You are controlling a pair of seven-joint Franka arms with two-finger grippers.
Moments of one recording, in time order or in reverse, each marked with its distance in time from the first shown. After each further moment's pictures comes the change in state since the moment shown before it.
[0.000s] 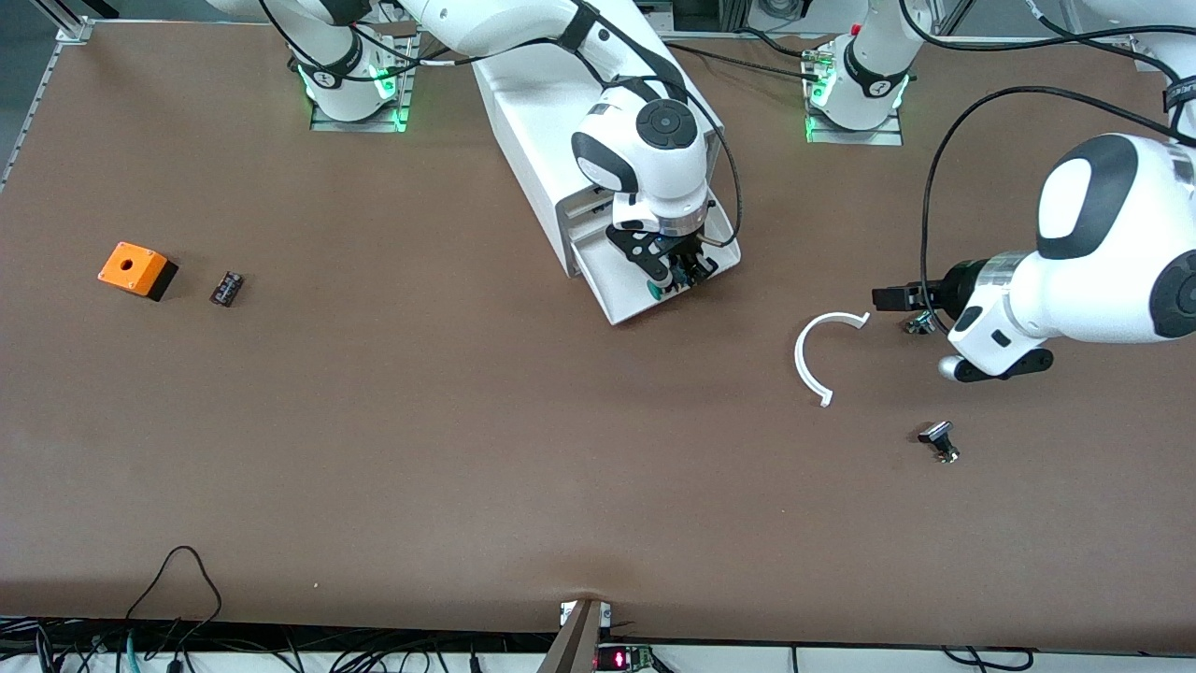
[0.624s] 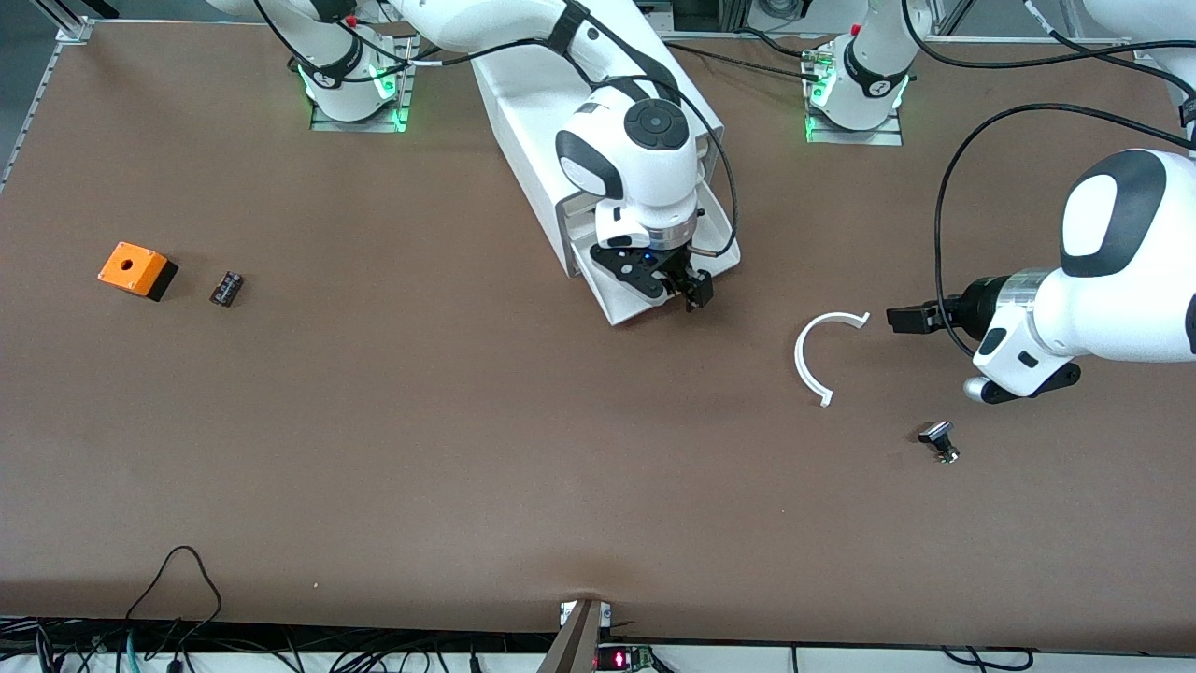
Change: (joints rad) left arm 0.010 0.048 0.007 0.056 0.003 -0.003 -0.088; right arm -0.019 -0.033 -0.086 0.081 -0.016 -0.101 -0.275
